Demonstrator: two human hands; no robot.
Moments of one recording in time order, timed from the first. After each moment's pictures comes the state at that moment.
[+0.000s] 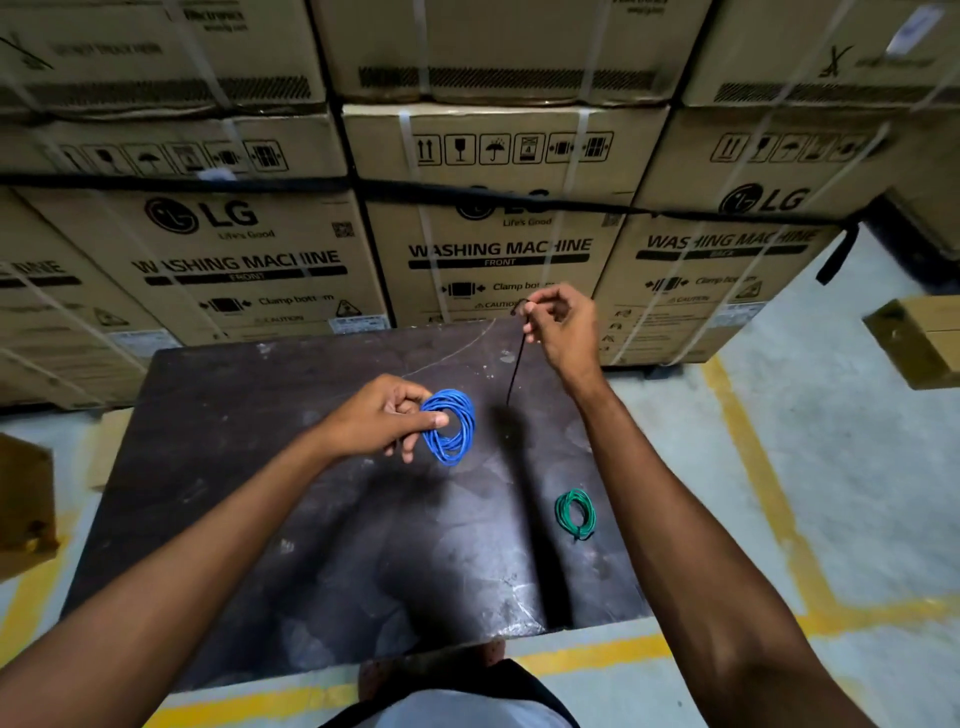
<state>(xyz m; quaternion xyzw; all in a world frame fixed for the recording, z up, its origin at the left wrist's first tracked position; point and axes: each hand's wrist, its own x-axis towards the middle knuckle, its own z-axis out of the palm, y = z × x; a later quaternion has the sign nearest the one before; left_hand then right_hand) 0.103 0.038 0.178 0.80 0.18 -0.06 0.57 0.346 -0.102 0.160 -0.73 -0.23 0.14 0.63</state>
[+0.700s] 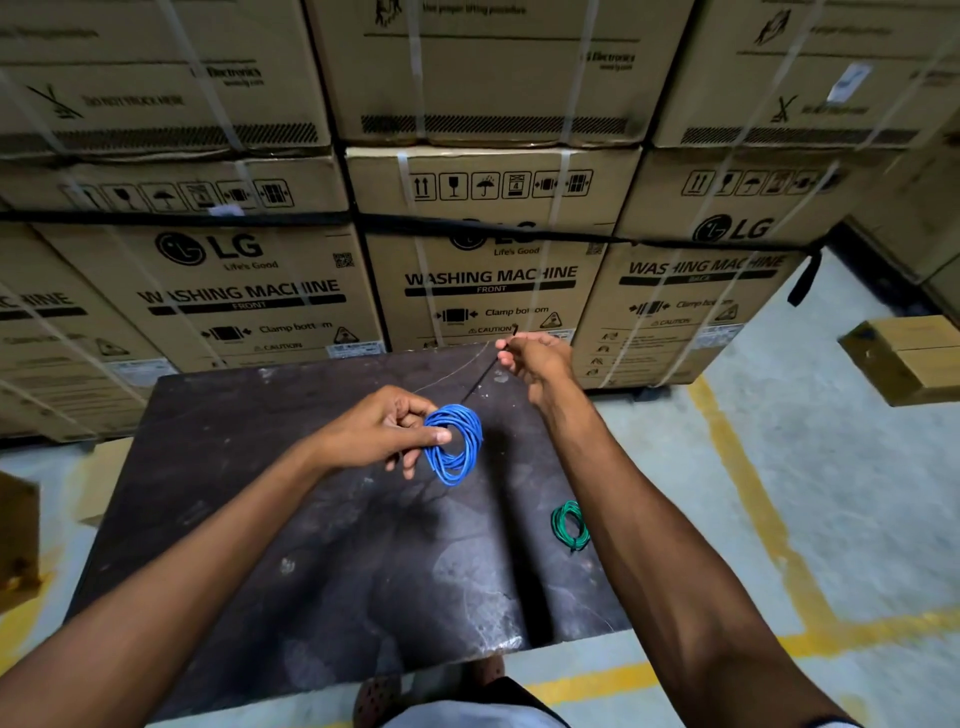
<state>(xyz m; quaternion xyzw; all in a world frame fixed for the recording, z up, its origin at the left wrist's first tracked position) 0.086 0.024 0.219 0.80 0.11 -0.06 0.59 0.313 -0.081 0.176 -0.61 0.07 0.30 0.72</state>
